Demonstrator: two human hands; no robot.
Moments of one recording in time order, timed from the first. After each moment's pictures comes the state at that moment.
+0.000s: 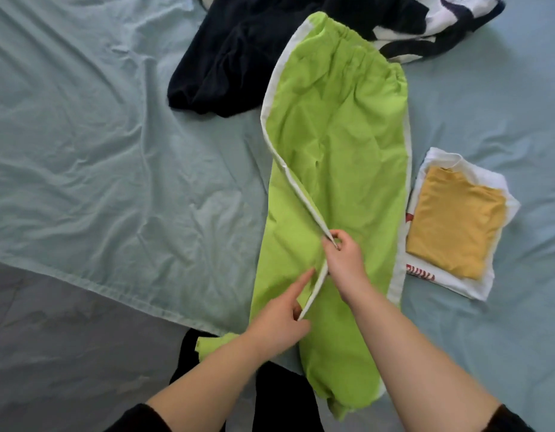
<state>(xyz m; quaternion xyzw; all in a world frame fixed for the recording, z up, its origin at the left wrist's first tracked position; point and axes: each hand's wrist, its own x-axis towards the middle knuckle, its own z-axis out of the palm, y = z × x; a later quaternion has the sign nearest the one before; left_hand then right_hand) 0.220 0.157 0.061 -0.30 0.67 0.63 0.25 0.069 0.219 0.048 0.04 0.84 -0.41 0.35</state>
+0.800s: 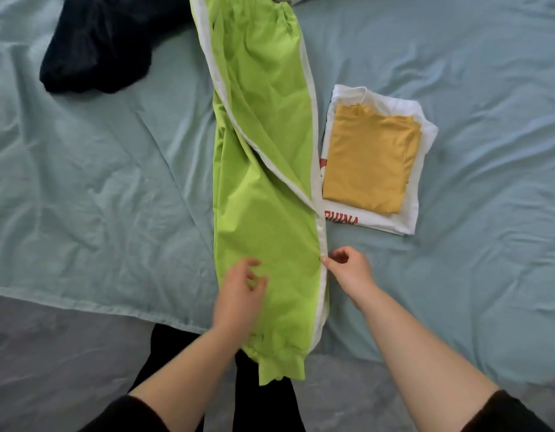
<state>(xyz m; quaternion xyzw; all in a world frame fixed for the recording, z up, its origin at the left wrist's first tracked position) 0.191 0.284 0.020 -0.44 0.76 0.45 0.14 0.047 0.446 0.005 0.11 0.87 -0.31 0.37</state>
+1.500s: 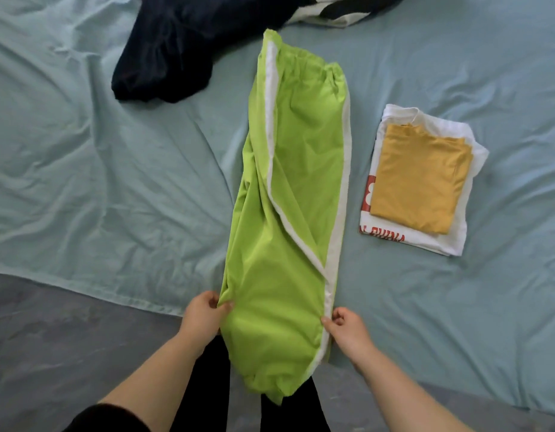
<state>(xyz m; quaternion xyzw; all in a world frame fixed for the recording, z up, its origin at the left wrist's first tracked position) 0.284 0.164 0.005 -0.58 0.62 0.49 0.22 0.155 0.411 -0.005 0.11 0.82 -0.28 0.49</state>
